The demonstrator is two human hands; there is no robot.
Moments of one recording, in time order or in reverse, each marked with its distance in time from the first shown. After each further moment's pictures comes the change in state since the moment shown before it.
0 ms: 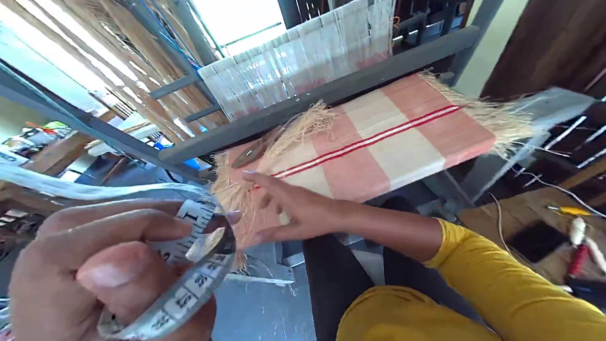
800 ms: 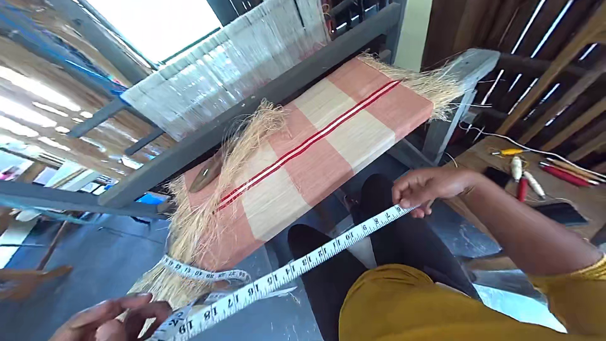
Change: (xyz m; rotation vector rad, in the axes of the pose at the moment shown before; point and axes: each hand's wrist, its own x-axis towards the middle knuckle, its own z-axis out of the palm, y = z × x) left_hand -0.084 -0.053 -0.046 -0.313 -0.091 -0.454; right_hand -0.277 -0.009 -0.159 0.482 -0.133 0.655
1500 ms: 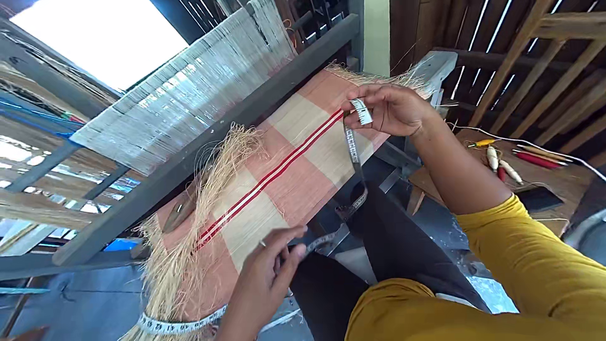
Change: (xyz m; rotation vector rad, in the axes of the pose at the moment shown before) left_hand 0.036 -0.043 0.169 0.316 -0.902 0.072; right_hand 0.042 -0.080 -0.089 0.435 0.465 -0.557
